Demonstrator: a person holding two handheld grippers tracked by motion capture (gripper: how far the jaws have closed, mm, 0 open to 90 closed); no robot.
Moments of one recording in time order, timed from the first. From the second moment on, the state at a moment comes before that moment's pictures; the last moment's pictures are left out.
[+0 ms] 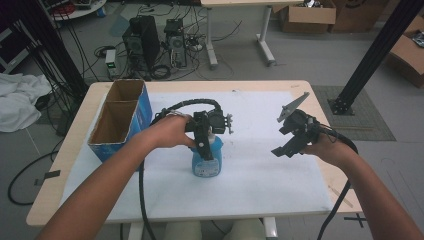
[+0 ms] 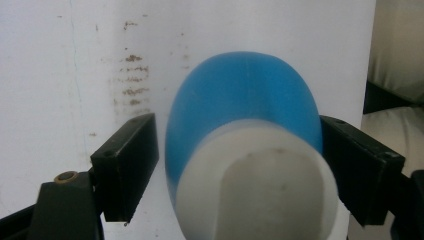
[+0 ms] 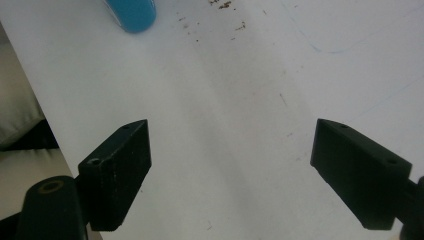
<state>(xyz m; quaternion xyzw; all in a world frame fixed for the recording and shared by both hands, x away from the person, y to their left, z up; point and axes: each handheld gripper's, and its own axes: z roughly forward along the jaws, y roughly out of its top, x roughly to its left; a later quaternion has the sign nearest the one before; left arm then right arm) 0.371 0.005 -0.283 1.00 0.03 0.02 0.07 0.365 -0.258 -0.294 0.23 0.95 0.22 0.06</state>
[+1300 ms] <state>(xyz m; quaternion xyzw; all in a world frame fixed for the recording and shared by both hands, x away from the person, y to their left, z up) 0.372 0.007 -0.285 1.00 0.03 0.02 0.08 0.366 -0.255 -0.296 0.22 0.95 0.22 0.06</state>
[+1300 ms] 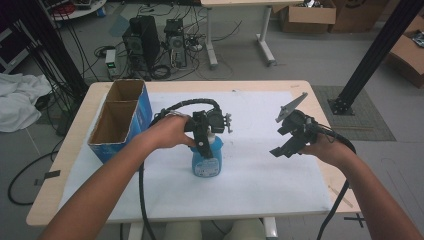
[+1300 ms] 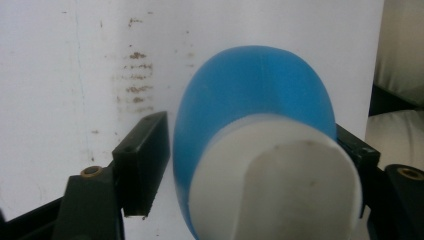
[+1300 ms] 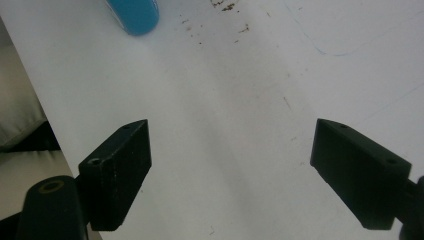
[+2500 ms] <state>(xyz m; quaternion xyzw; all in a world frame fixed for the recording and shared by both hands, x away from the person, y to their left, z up) 0.371 0.026 -0.236 0.99 0.10 0.03 0.09 0.362 -0.258 -0.295 0.22 0.95 0.22 0.06</state>
